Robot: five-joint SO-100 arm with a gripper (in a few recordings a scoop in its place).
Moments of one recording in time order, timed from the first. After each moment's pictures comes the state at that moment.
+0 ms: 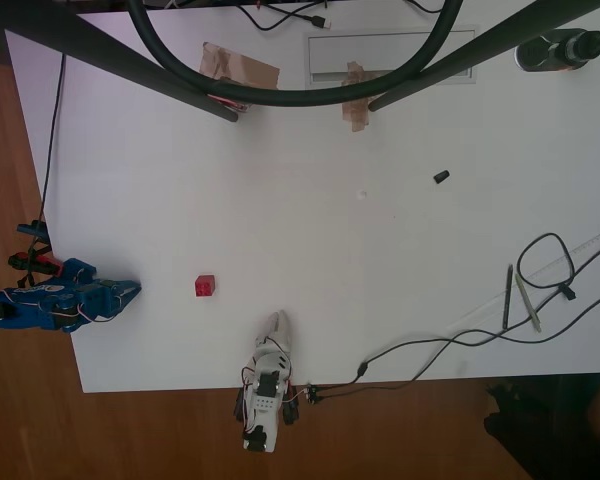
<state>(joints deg) 1.4 189.3 182.5 70.4 -79.4</state>
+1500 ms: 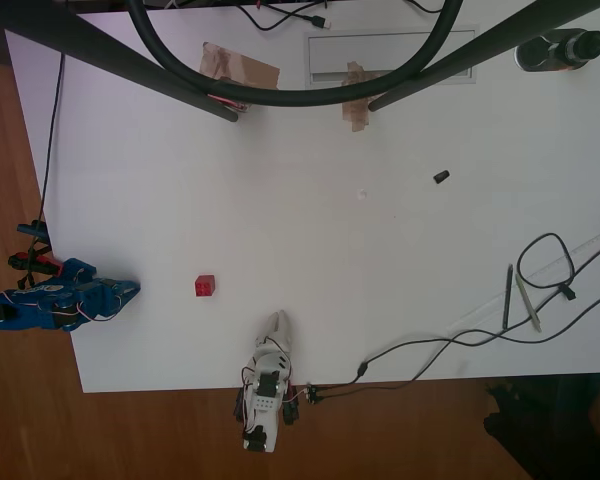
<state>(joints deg) -1.1 189.7 182.5 70.4 -72.9</state>
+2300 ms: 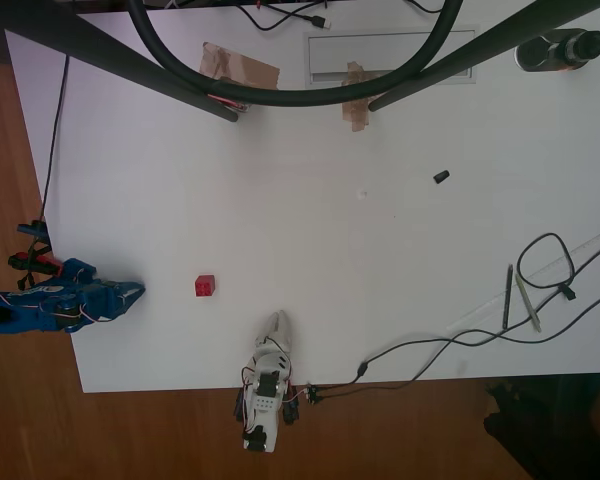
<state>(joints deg) 0.0 174.8 176.0 58.0 -84.3</state>
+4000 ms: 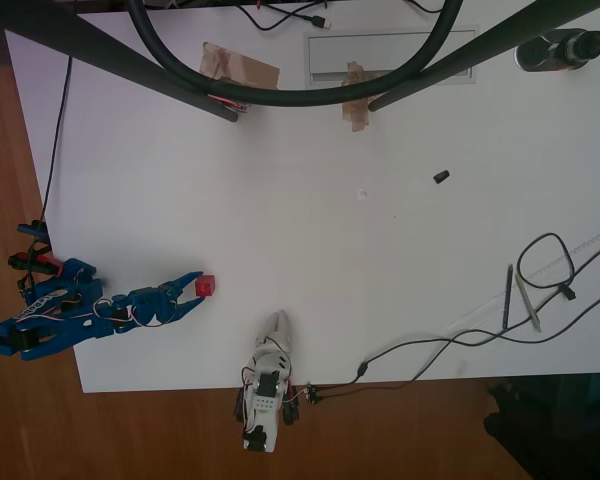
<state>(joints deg) 0.6 105.6 144.1 0.1 -86.5</state>
